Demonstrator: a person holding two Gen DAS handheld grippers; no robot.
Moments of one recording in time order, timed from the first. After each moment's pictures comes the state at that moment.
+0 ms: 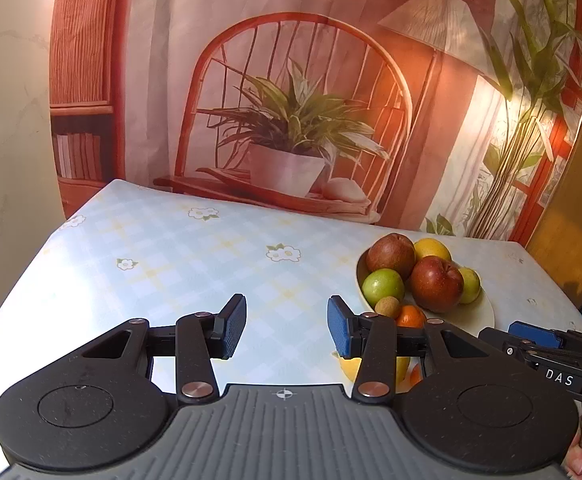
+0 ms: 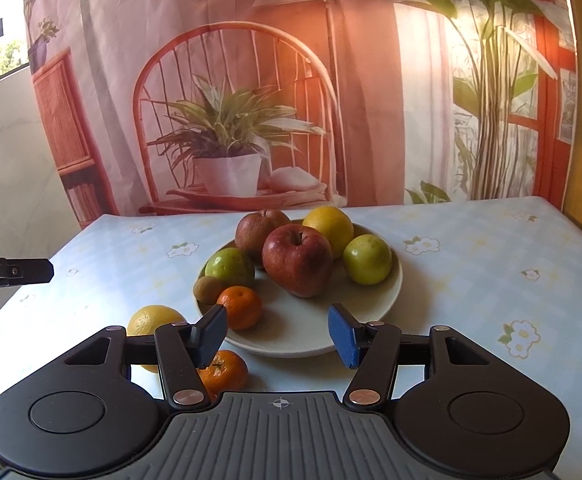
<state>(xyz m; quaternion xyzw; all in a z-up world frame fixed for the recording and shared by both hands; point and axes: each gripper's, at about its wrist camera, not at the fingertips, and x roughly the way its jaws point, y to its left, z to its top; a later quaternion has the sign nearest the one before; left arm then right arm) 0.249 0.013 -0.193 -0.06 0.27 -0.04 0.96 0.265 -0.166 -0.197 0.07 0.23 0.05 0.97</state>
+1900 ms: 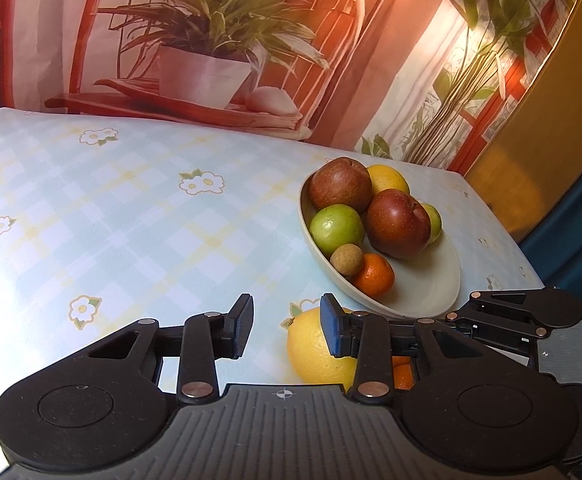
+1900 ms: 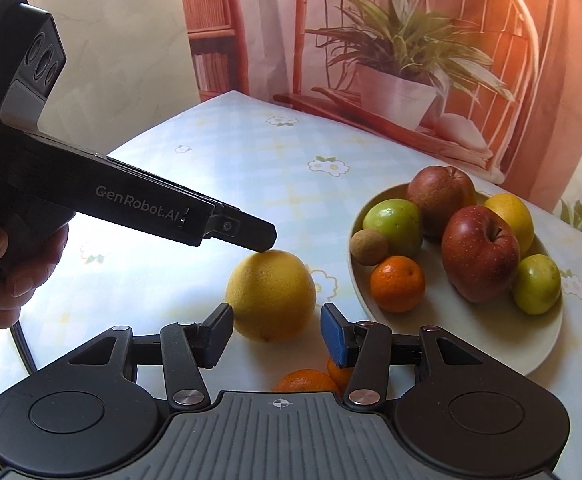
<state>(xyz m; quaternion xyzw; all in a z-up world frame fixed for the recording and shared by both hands) 0.334 0.012 -0.236 -0.08 0.39 -0.20 0.90 0.322 -0.079 -0.198 -0.08 0.36 0.23 0.90</state>
